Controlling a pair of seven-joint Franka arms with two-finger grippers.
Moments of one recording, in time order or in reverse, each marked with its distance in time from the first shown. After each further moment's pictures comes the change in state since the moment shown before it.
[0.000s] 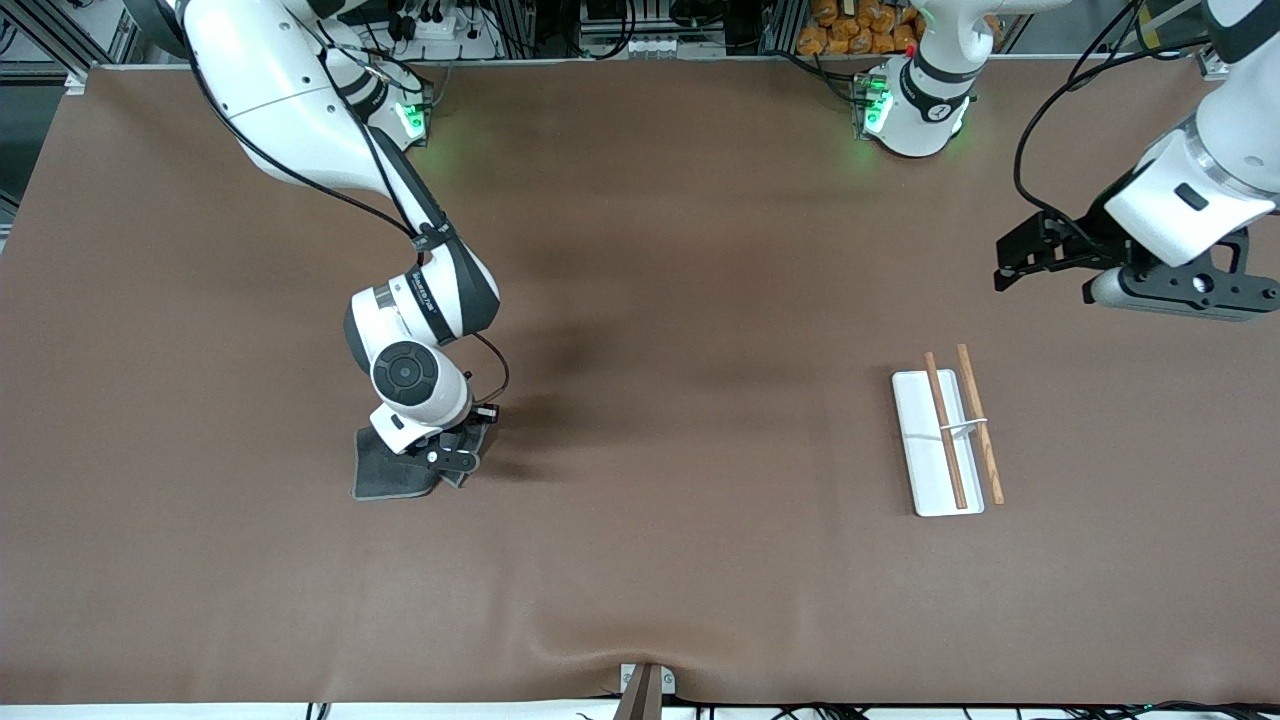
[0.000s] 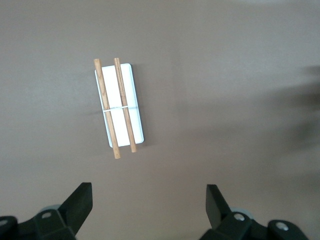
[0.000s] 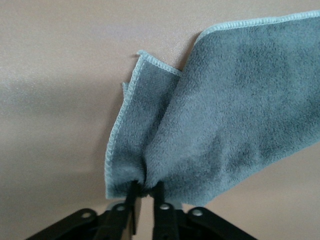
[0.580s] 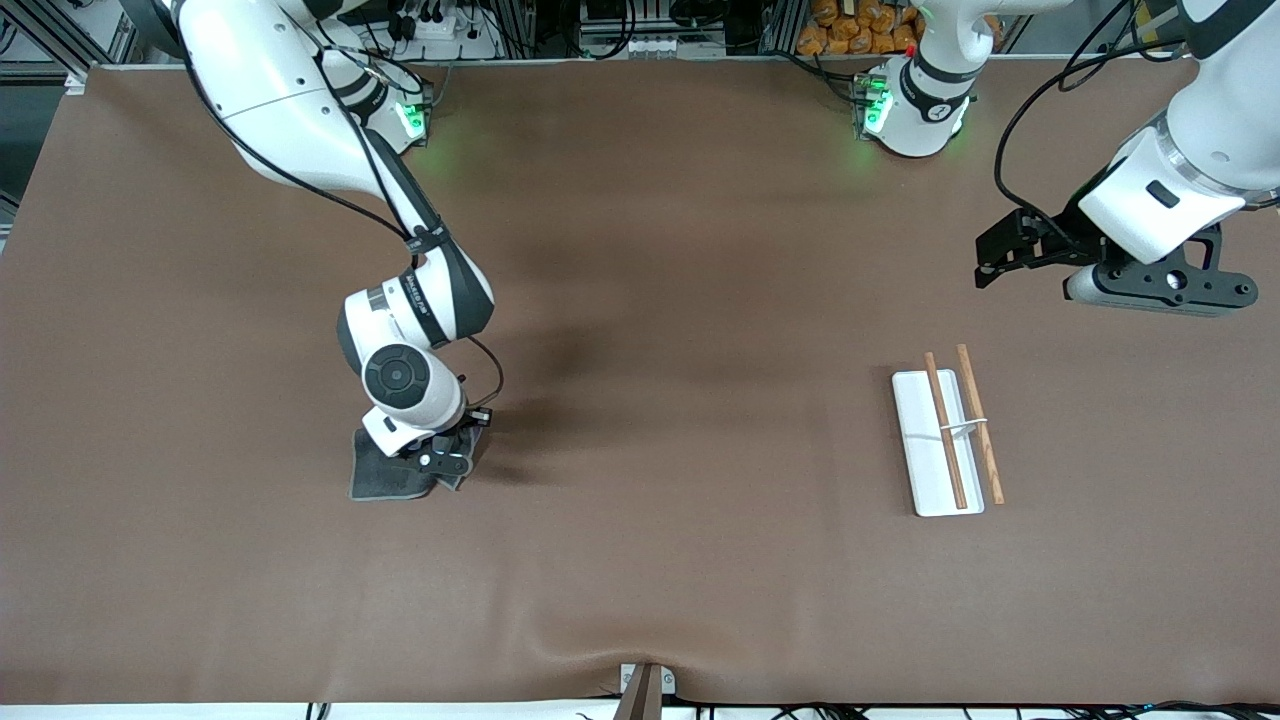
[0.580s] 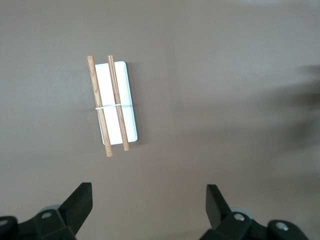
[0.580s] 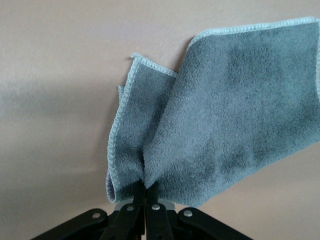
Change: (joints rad) left arm -0.026 0.001 -0.002 0.000 0.000 0.000 -0.058; right arm -0.020 -0.002 -0.003 0.010 0.000 -0.002 0.000
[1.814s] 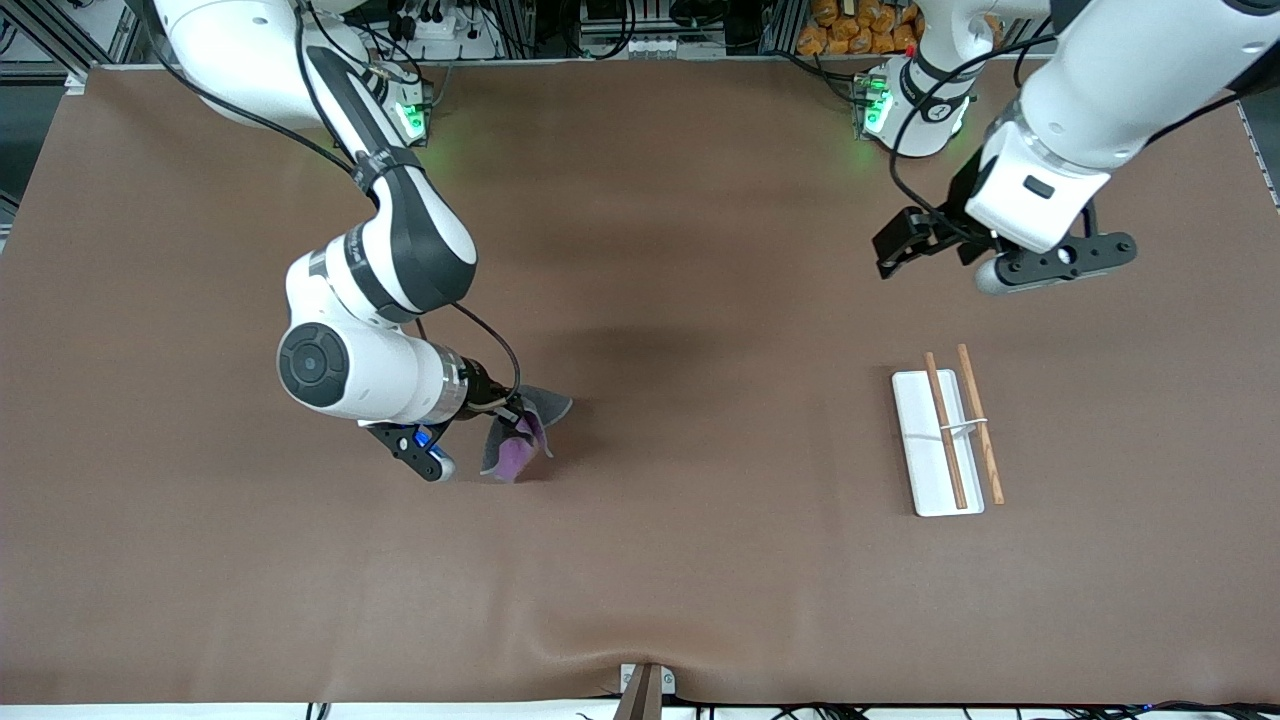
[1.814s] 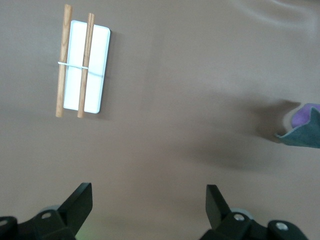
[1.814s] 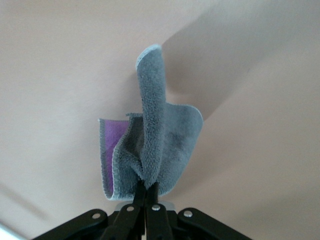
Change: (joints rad) left arm -0.148 0.008 -0.023 -0.014 -0.021 0.026 -0.505; right arm 0.024 -0.056 0.023 0.354 0.436 -0.338 0.460
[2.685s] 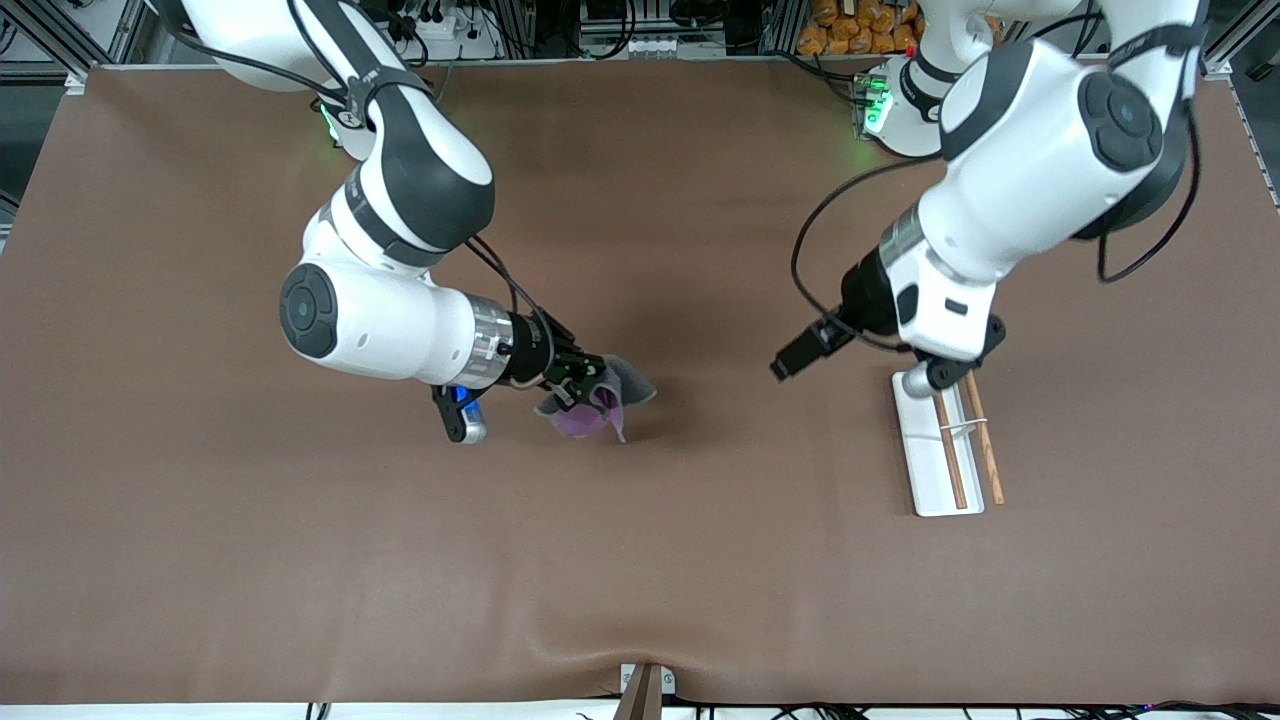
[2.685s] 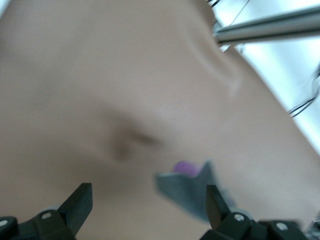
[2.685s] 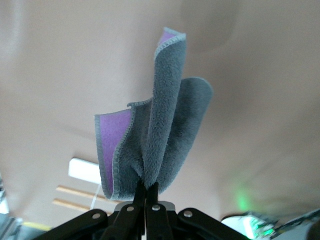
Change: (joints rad) left arm -0.068 0.209 0.007 0.013 -0.203 0.472 -0.377; right arm 0.083 0.000 0.003 0.145 0.254 0.037 0.472
